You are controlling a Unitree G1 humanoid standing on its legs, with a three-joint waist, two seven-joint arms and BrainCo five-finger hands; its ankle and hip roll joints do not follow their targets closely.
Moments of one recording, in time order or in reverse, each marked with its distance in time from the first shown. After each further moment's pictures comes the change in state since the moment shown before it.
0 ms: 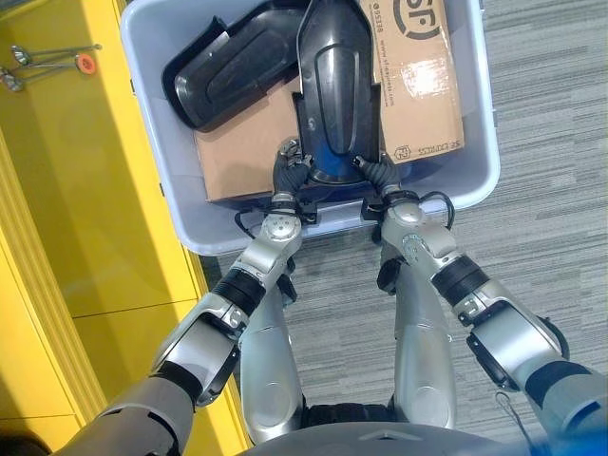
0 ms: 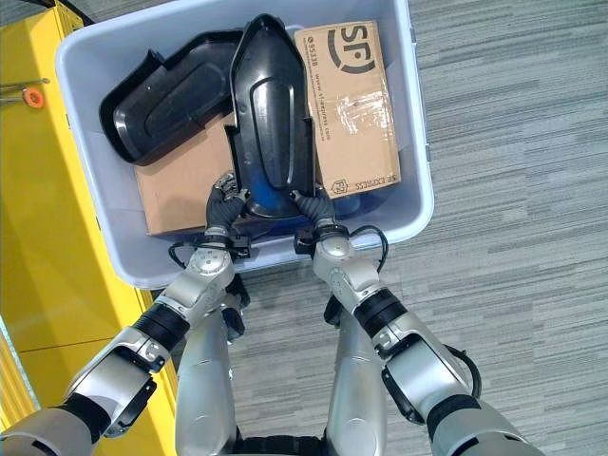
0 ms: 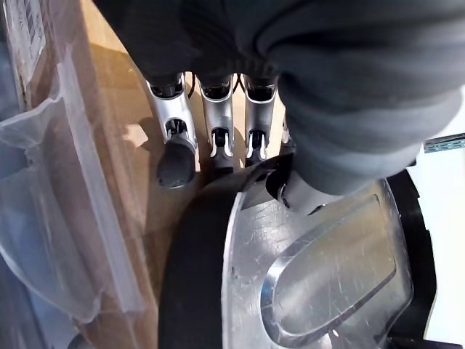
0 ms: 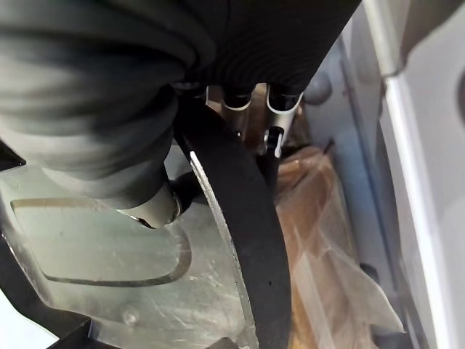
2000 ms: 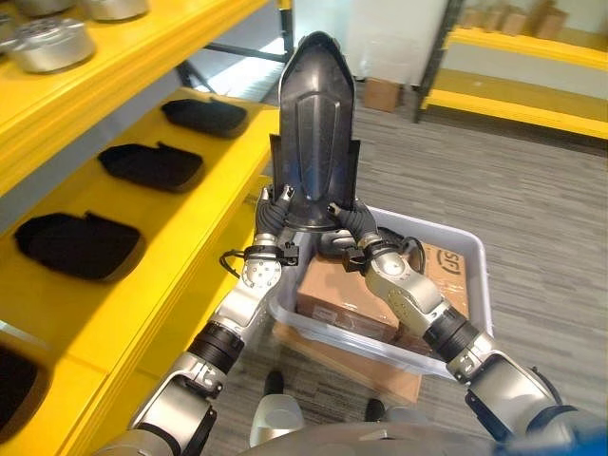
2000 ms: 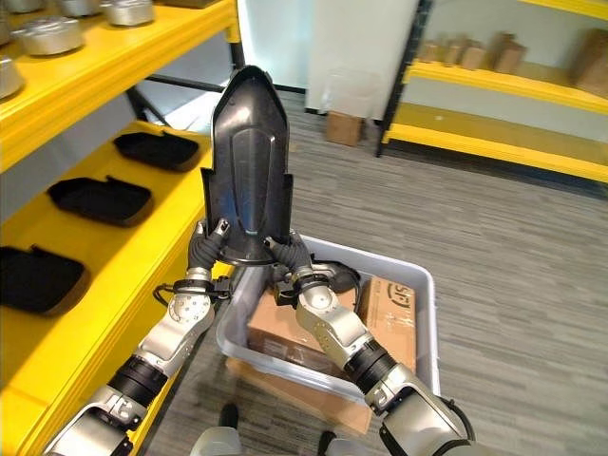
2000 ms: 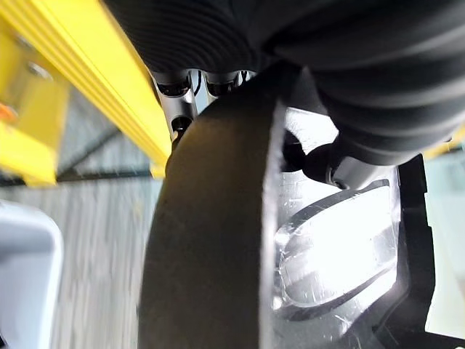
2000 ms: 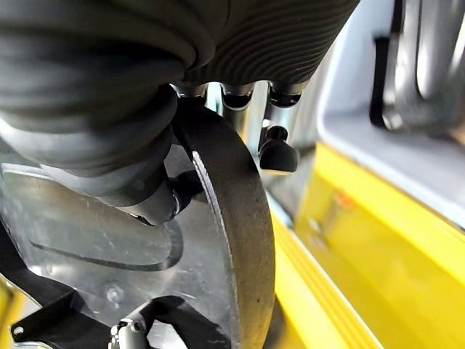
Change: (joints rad) left arm 0.356 0.038 0.077 -0.255 0.177 -0.025 -0.048; right arm 0.283 0.031 0.109 -0.202 -0.074 -0.042 0.068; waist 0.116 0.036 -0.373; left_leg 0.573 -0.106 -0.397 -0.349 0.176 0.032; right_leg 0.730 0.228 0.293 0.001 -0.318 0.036
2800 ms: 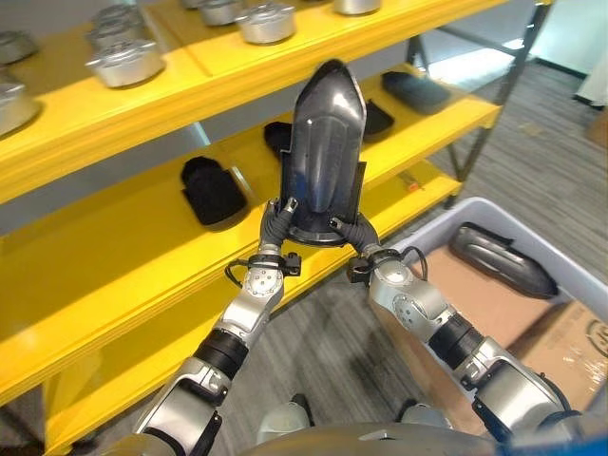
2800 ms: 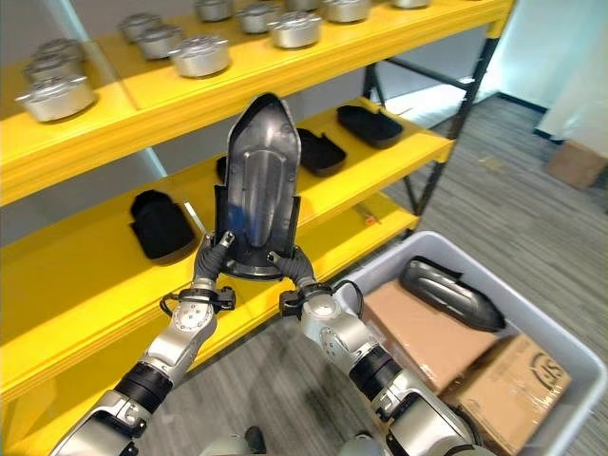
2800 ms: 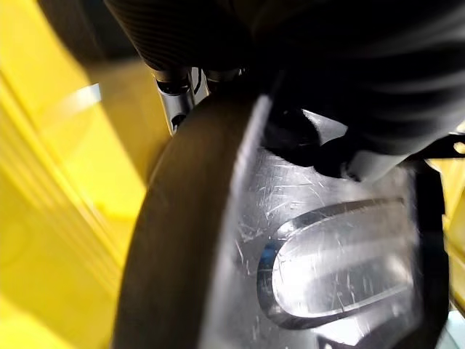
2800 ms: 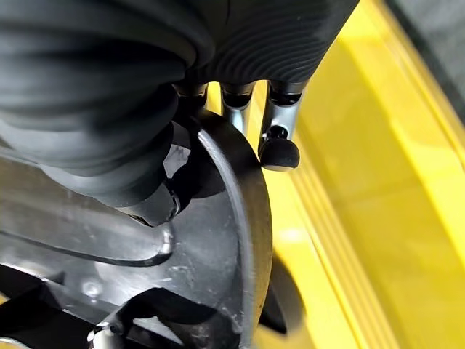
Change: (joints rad) left arm -0.012 -0.003 -0.003 0.088 -0.018 -0.033 -0.063; right arm 0.036 0.013 0.007 0.001 0.046 0.067 -0.026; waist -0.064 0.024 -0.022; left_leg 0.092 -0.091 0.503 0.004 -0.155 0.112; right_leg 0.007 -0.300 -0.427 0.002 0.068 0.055
